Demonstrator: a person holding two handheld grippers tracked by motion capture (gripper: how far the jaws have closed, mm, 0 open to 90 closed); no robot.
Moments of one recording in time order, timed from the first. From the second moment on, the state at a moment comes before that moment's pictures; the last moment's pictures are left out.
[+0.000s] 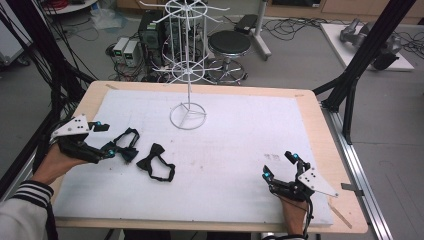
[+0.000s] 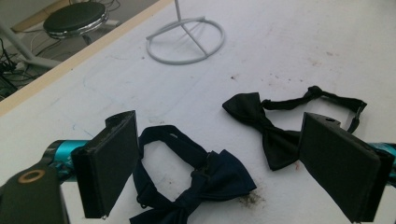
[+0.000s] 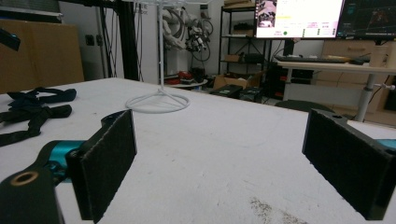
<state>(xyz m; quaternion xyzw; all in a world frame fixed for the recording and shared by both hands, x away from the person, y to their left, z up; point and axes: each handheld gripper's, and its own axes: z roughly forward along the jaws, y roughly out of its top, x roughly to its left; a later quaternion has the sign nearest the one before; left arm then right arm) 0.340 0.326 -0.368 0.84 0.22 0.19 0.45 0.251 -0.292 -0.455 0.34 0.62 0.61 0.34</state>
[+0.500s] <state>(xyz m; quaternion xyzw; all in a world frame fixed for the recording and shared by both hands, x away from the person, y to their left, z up) 0.363 0.322 -0.371 0.89 0.18 0.15 0.39 0.251 -0.292 -0.455 0.34 0.62 0.62 0.34</state>
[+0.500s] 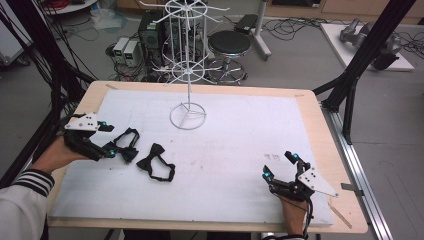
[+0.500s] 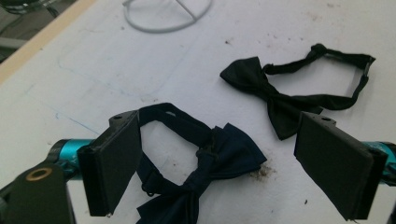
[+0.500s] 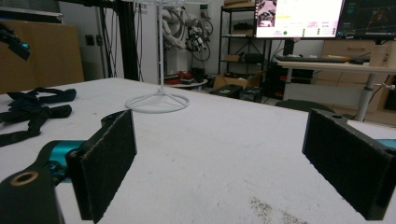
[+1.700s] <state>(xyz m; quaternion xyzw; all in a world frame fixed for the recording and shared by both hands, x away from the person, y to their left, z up) 0.396 0.296 -0.397 0.96 0.14 0.10 0.24 0.251 -0.291 -0.455 0.35 0.62 0.61 0.34</state>
